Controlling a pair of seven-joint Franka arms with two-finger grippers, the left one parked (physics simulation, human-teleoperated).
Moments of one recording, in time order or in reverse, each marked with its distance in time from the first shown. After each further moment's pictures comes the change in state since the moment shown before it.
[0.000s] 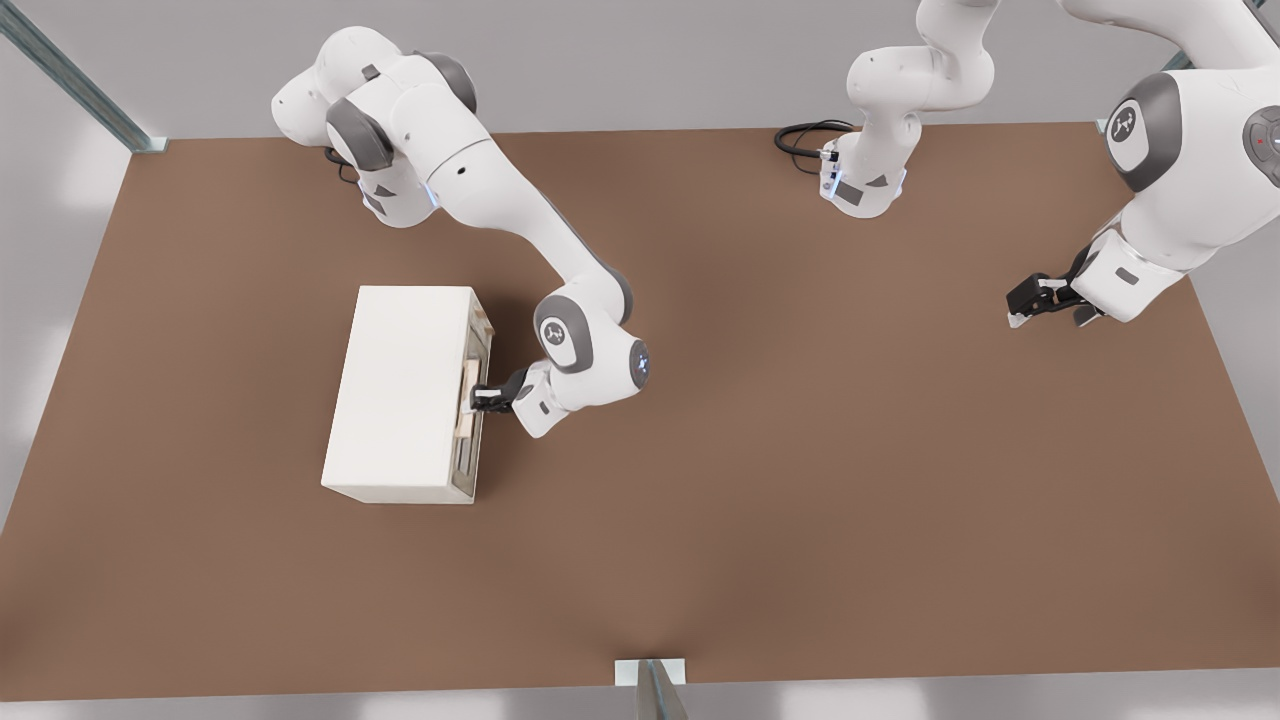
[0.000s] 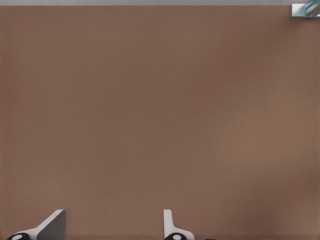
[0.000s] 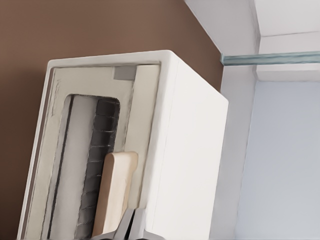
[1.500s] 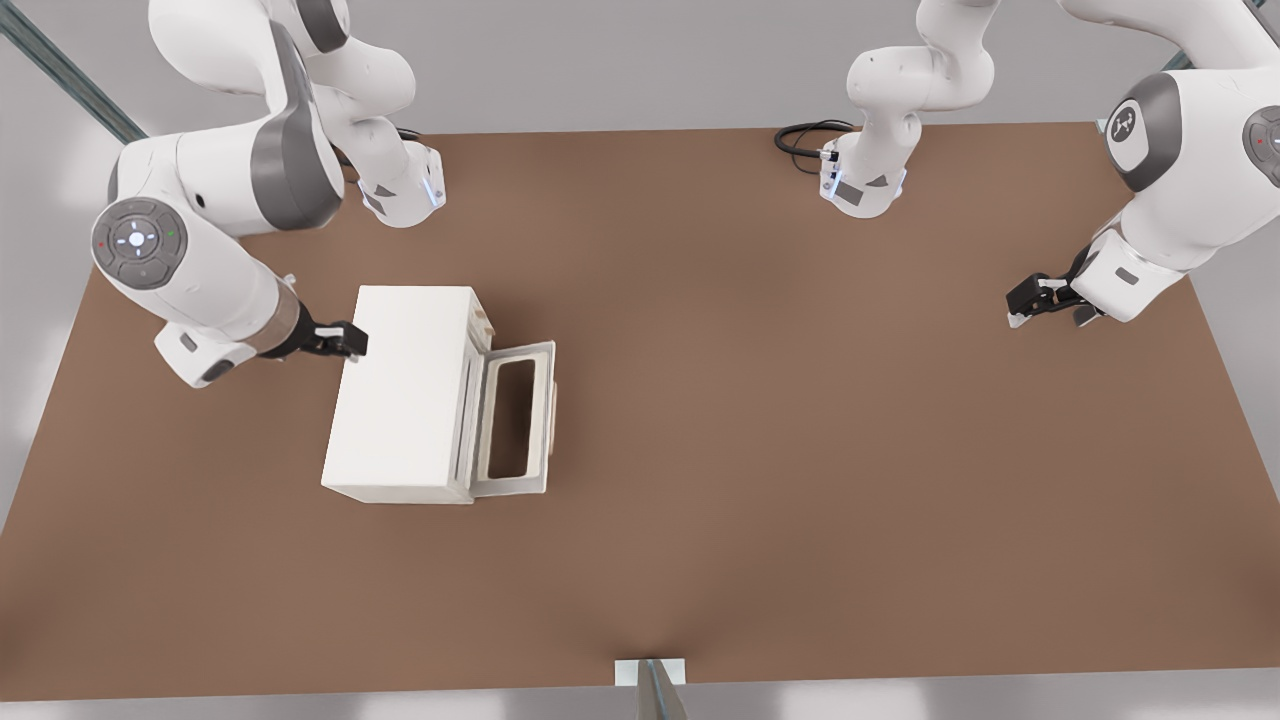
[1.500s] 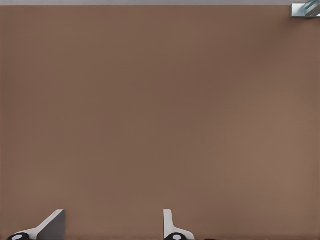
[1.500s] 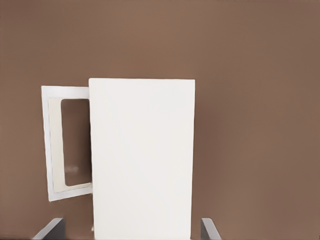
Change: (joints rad) arm -0.510 -0.523 0.052 0.033 0.661 0.003 -0.394
